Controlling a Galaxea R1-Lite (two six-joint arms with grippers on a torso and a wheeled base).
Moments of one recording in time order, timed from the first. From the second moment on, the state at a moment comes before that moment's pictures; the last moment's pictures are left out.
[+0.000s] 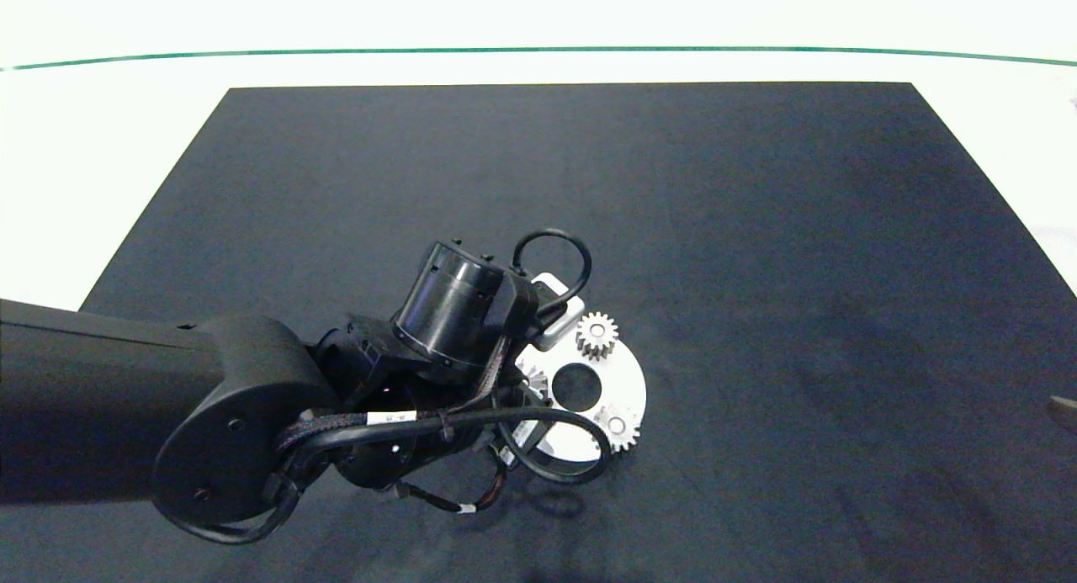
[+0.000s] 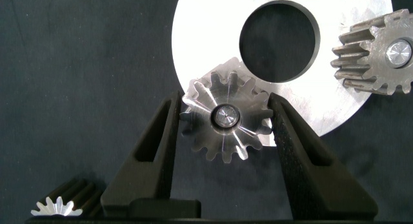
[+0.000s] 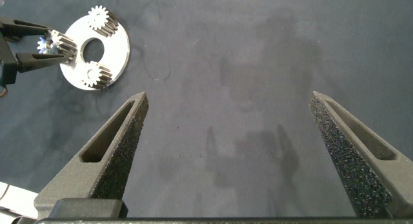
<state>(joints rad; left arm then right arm) -0.82 1.76 -1.09 0.00 0.31 0.24 0.23 0.81 -0.77 0.26 0.02 0.06</state>
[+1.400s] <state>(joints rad) -0.81 1.78 -1.14 0.05 0.31 0.23 0.23 0.80 -0.77 0.26 0.02 0.06</state>
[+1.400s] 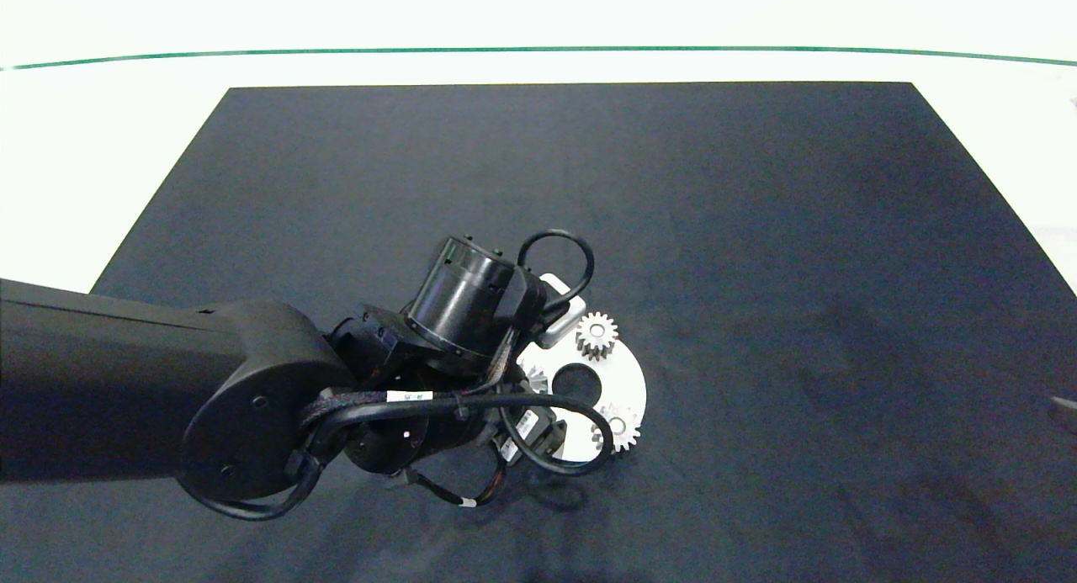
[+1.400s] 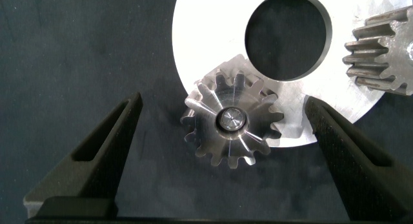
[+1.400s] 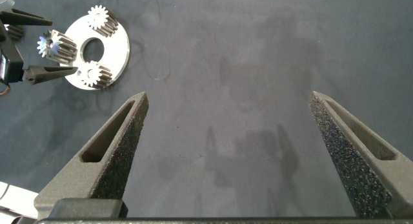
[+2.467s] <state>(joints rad) -0.81 1.78 -1.14 0.07 0.31 0.23 0.23 0.80 -0.77 0.26 0.02 0.06</state>
